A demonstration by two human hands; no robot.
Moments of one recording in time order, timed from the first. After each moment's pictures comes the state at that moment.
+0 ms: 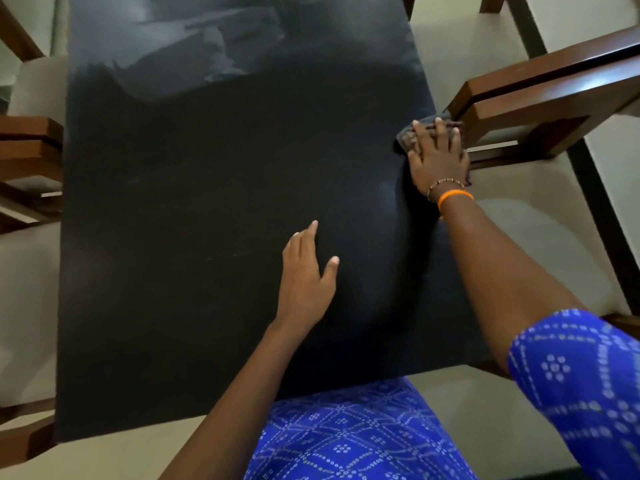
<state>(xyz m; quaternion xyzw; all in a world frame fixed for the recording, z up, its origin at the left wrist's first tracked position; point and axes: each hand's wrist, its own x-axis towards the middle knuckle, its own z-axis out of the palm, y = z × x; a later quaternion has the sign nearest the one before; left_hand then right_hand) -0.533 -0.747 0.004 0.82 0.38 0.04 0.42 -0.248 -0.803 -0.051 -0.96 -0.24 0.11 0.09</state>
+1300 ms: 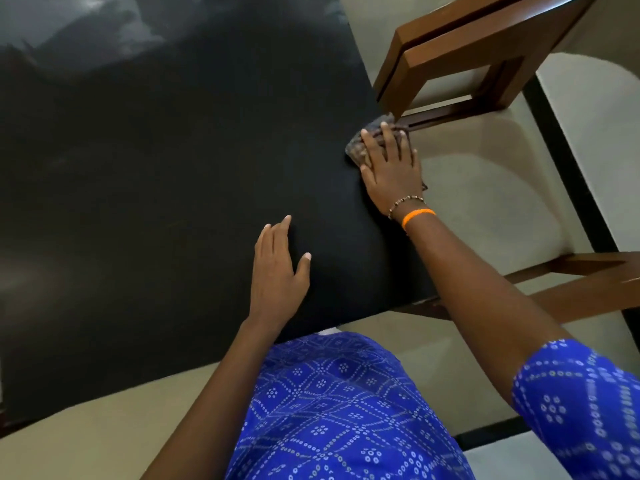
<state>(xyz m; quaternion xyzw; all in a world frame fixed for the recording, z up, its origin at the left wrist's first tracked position) -0.543 -0.824 -0.009 0.88 0.34 0.03 0.34 -0.309 -0.900 -0.054 -0.94 -0.31 0.13 0.09</state>
